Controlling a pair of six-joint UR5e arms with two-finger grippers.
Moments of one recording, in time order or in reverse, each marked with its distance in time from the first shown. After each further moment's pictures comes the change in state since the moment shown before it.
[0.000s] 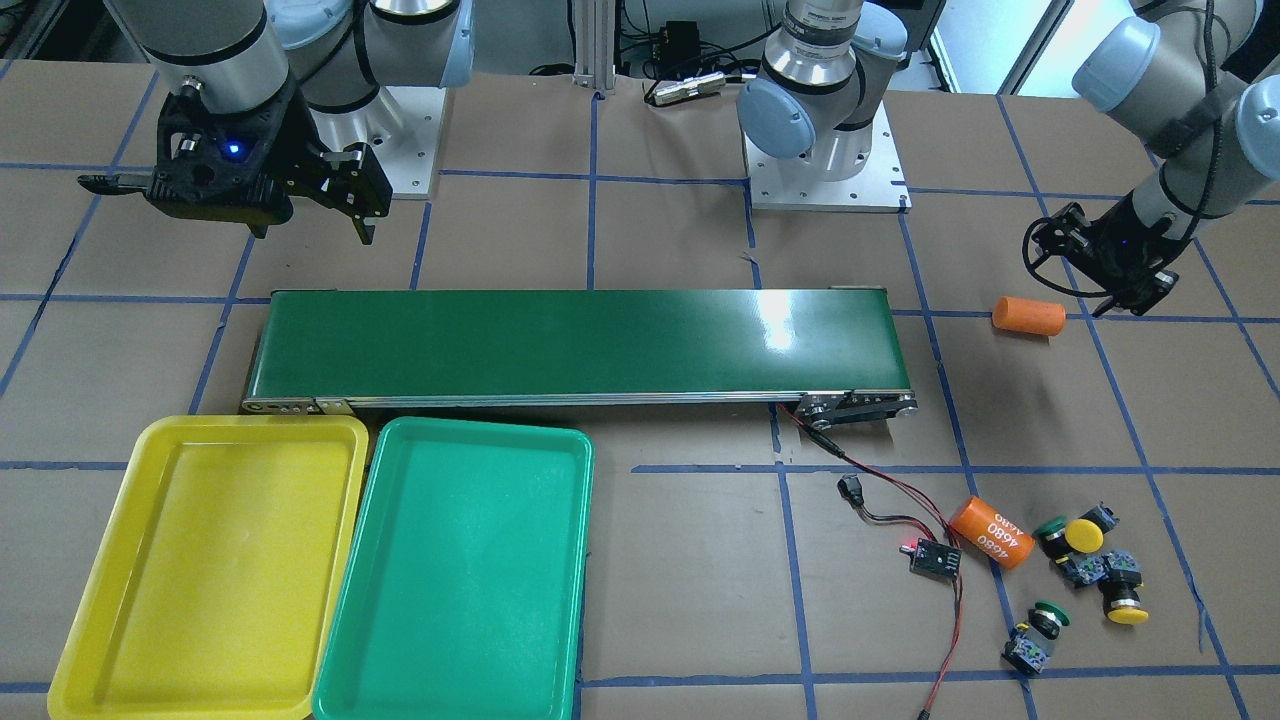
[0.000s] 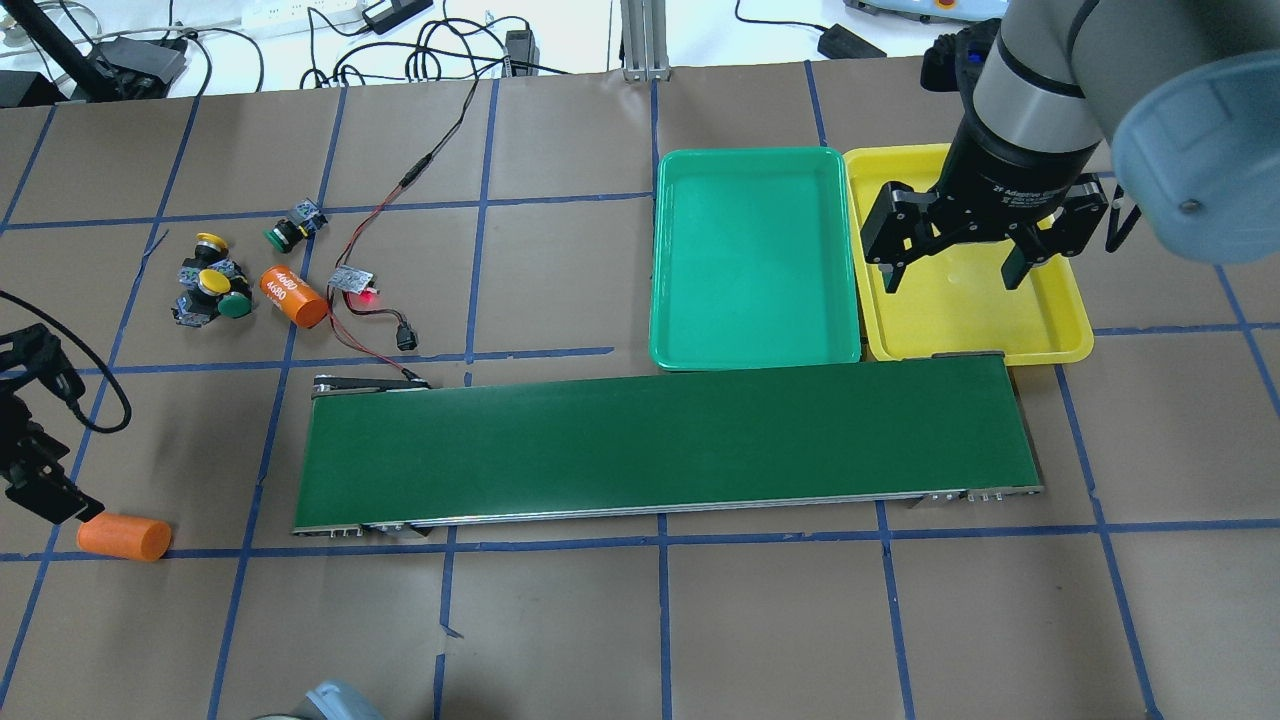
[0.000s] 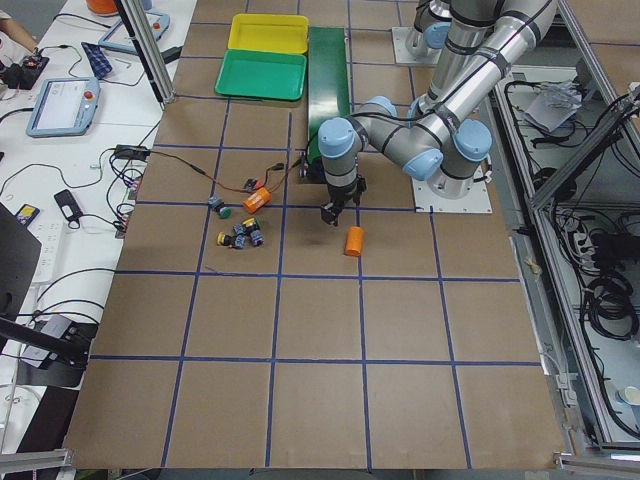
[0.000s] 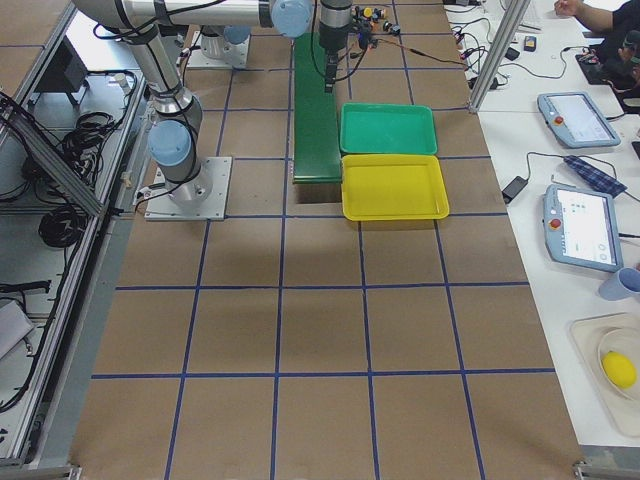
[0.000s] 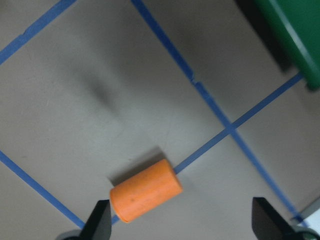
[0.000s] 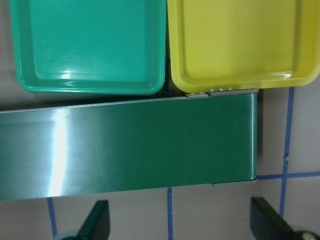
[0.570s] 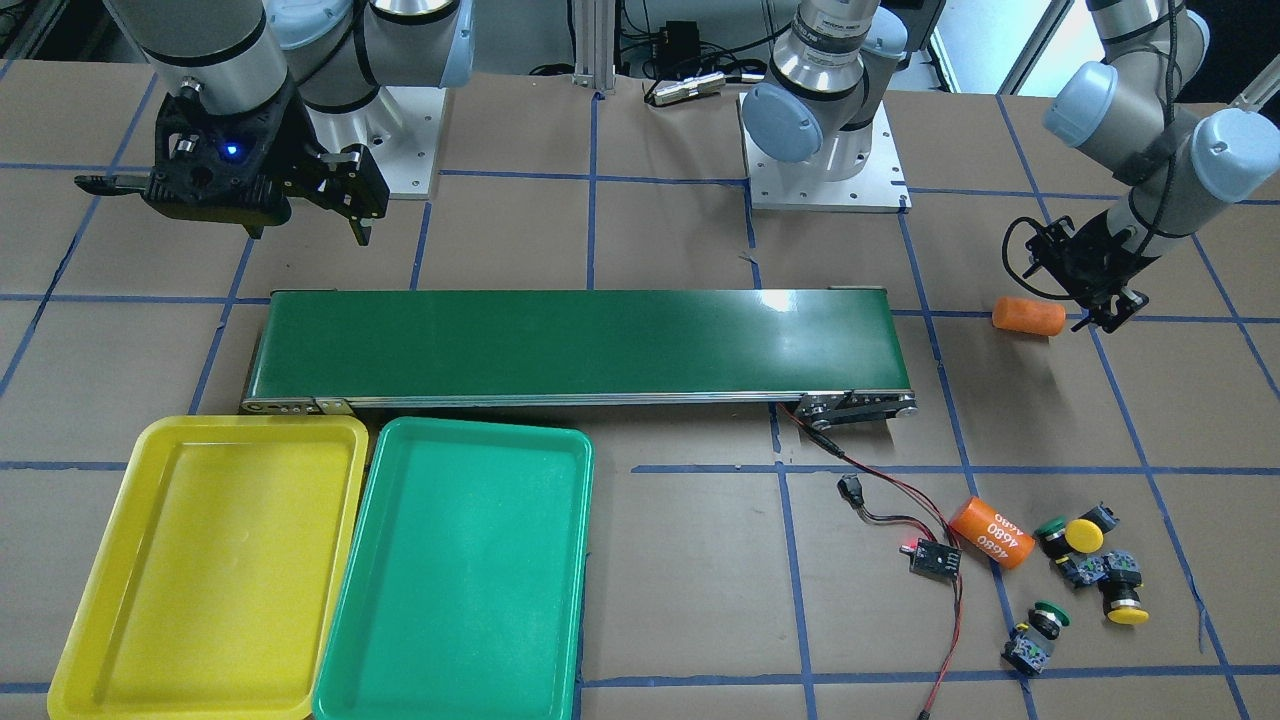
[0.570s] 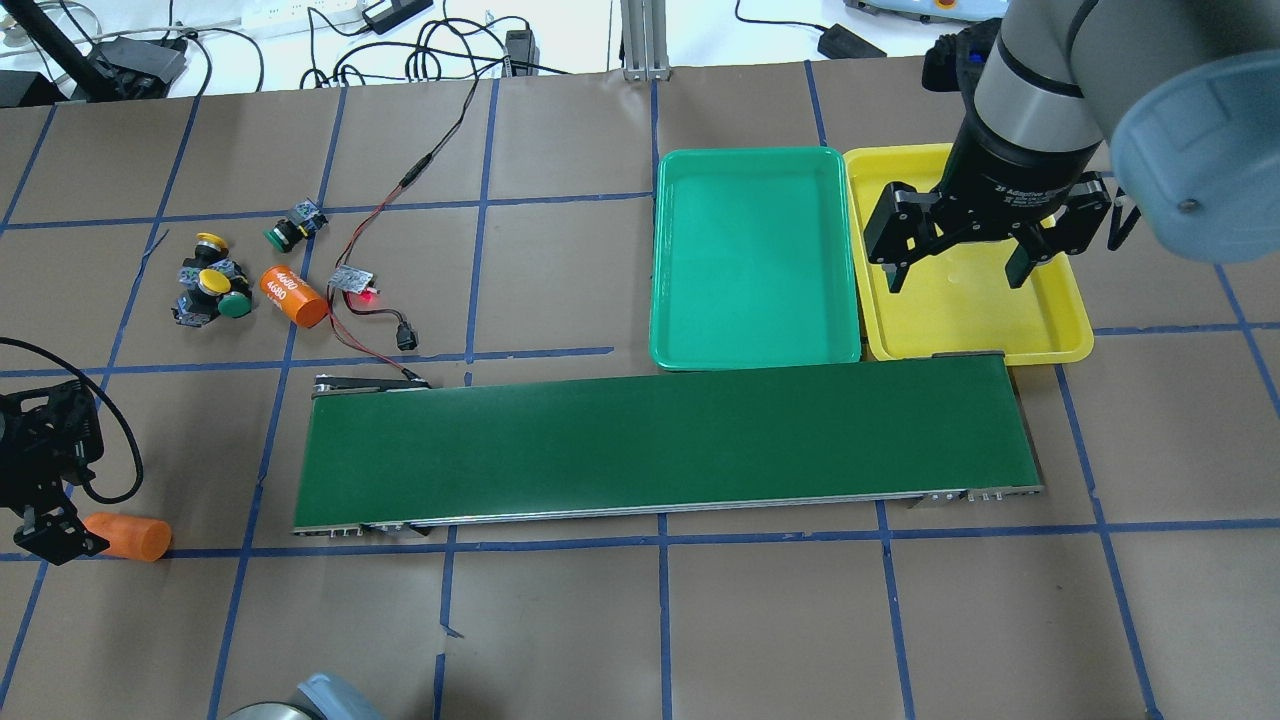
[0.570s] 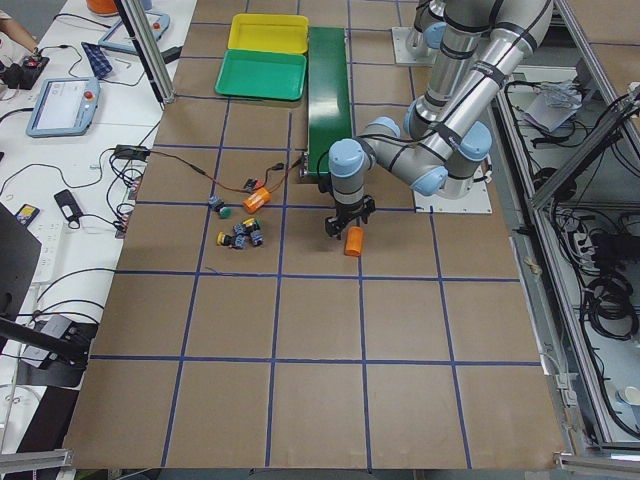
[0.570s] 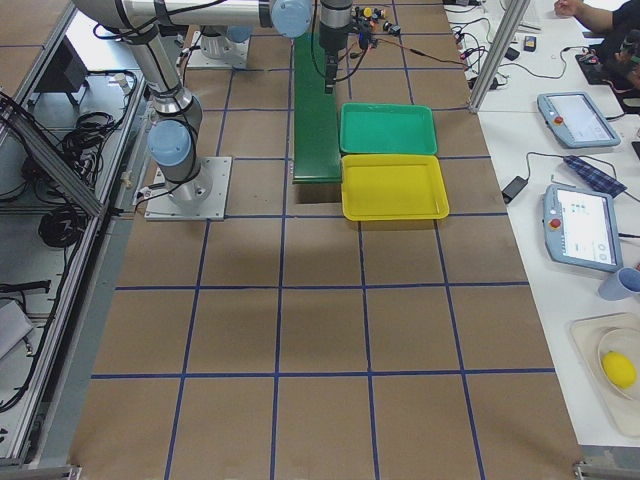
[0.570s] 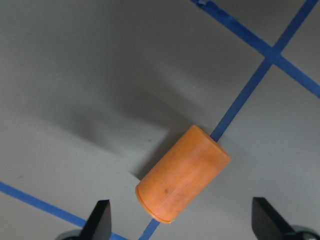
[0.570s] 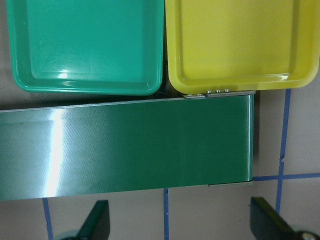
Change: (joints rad) left arm 0.036 -0.063 -0.097 0.173 0.007 0.255; right arm 0.000 0.001 0.001 0.000 -0.013 0.003
